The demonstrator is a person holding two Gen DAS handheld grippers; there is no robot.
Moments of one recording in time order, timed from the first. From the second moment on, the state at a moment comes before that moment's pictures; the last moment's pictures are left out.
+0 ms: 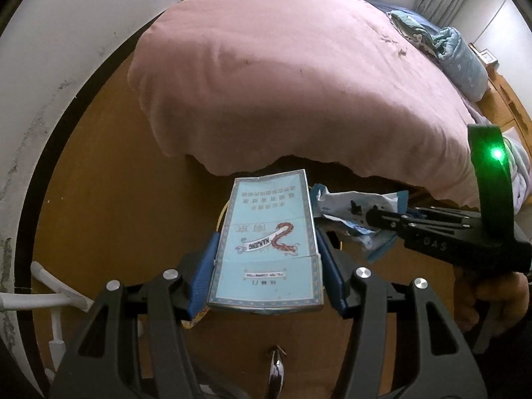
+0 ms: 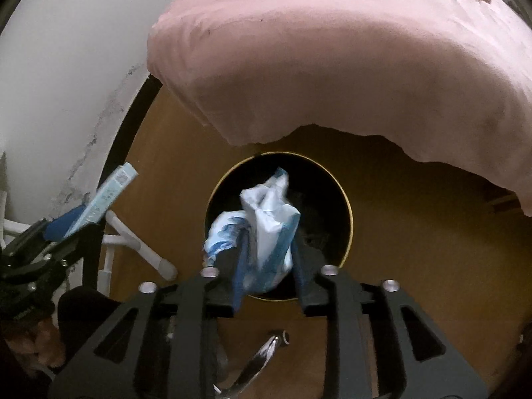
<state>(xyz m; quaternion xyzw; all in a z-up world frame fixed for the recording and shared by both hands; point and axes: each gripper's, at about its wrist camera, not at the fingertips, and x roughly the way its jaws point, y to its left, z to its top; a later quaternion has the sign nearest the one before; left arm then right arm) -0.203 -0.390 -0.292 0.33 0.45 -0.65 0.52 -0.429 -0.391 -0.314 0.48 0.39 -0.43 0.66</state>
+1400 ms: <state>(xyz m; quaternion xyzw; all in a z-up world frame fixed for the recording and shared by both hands) 0.068 0.001 -0.017 0.18 0.35 -0.42 0.82 -0.057 -0.171 -0.044 0.20 0.38 -0.10 0.90</state>
